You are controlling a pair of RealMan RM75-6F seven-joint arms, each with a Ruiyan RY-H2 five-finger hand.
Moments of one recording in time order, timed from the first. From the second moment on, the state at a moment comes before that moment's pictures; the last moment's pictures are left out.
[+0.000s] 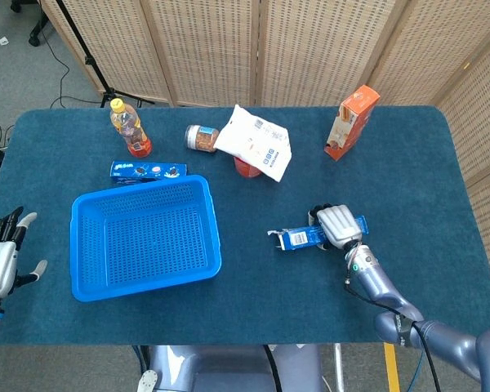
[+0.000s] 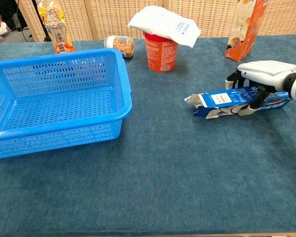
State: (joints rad) left arm -0.18 -1.11 -0.09 -1.67 1.32 1.32 0.04; right arm 0.70 -1.58 0.16 -1.15 -1.25 0.84 -0.13
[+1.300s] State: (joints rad) left arm -0.16 -1.06 -0.09 -1.72 1.37 1.37 -0.03; right arm 0.83 -1.41 0.30 -1.76 -0.88 1.01 -0.63
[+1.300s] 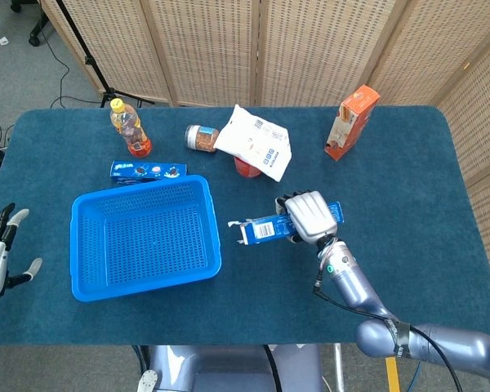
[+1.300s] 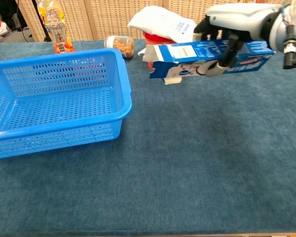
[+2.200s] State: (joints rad) left arm -0.16 -1.04 -0.09 -1.72 1.38 1.36 -0.10; right arm 1.13 -1.55 0.31 -1.92 -0.42 1.20 -0.98
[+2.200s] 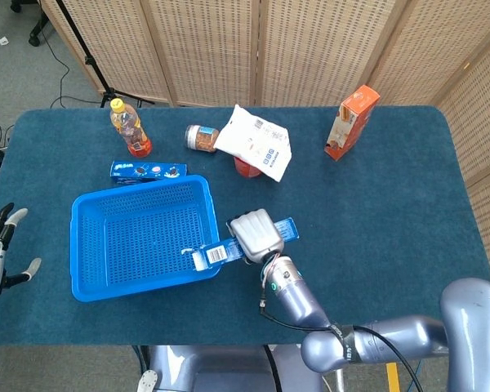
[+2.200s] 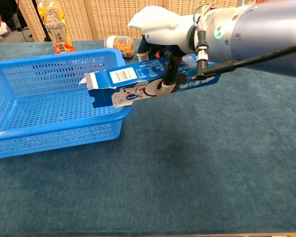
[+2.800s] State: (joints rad) left arm -0.16 -1.03 -0.09 -1.72 1.36 1.37 -0.10; right arm 1.23 -1.60 0.33 -1.90 -0.29 1.25 -1.02
